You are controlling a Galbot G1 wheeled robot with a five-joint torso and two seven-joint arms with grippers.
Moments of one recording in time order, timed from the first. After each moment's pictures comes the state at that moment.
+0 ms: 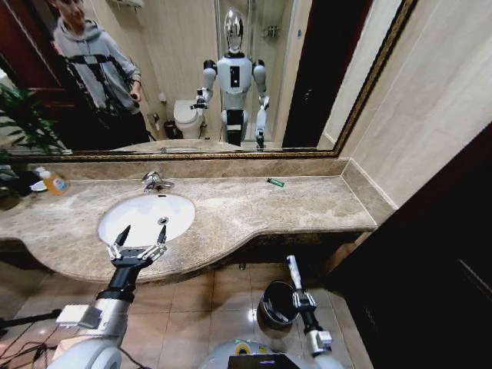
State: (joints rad) left arm 1.84 -1.36 -0.82 -2.47 -0.37 0.04 0.05; right arm -1.43 1.33 0.32 1.03 0.12 0.69 0.15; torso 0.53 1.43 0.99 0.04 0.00
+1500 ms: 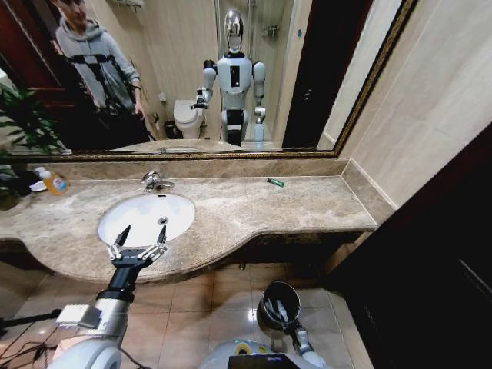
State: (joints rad) left arm 1.84 -1.36 -0.82 -2.47 -0.37 0.04 0.05; right arm -1.13 1.45 0.36 0.49 0.06 0.44 -0.02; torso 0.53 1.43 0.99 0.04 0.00
